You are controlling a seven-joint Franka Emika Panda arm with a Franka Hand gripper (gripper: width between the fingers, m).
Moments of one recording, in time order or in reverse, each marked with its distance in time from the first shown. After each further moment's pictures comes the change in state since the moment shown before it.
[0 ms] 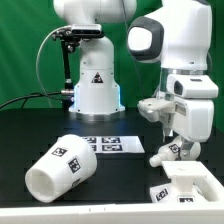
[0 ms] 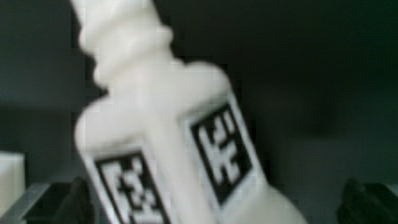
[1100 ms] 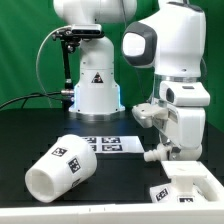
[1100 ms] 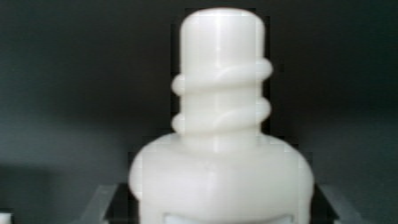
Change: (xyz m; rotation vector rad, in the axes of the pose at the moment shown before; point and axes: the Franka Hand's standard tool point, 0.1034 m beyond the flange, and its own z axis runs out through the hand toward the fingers) arm -0.009 -0.002 0.010 0.017 -0.002 0.017
